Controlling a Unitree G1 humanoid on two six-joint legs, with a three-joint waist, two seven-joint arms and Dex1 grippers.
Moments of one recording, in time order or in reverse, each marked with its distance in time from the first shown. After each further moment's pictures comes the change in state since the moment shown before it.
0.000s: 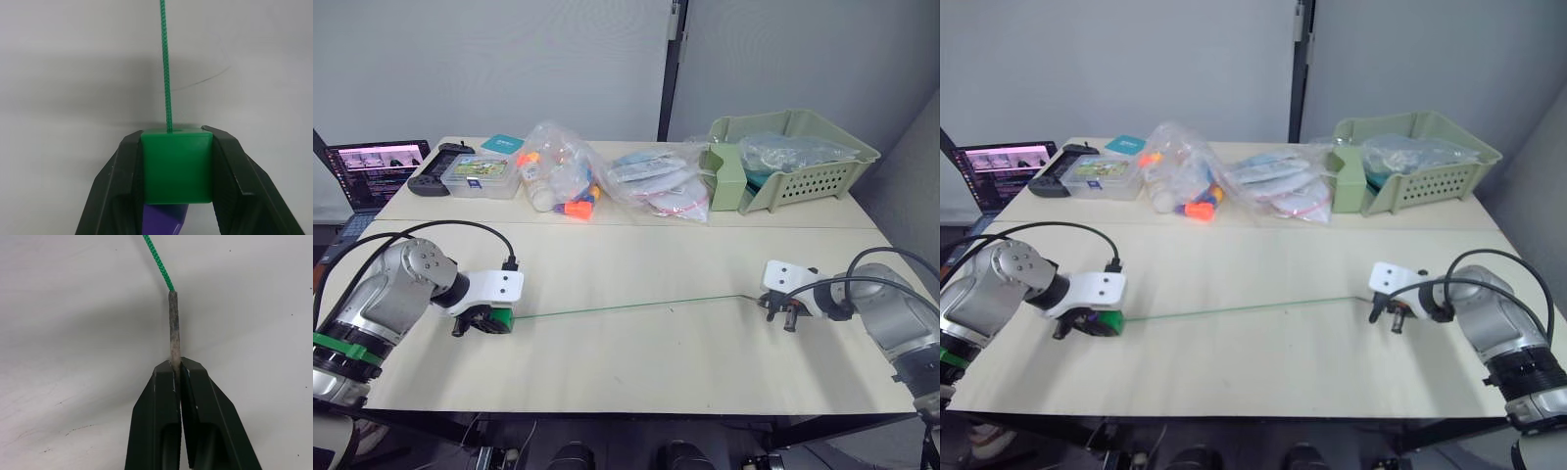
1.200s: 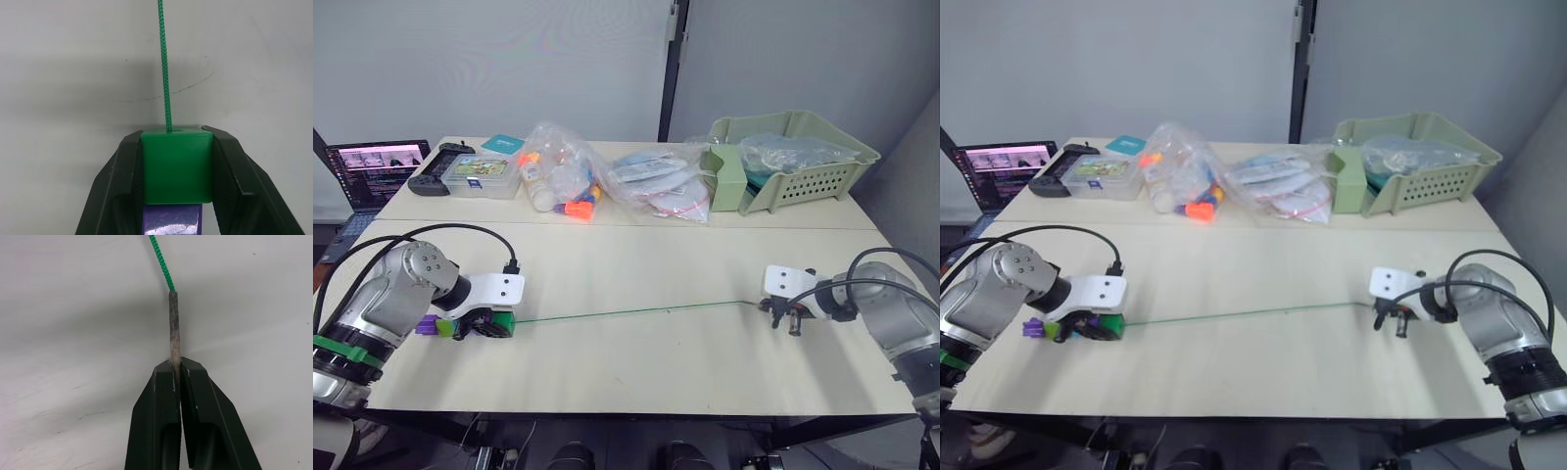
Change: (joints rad) left arm 0.034 -0.006 0.001 -0.033 -0.033 -0.002 -0.022; right arm 0.005 -0.010 -0.021 -0.006 -0.056 -0.075 0.141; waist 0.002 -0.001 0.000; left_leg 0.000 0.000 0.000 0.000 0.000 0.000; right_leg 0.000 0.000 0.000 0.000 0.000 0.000
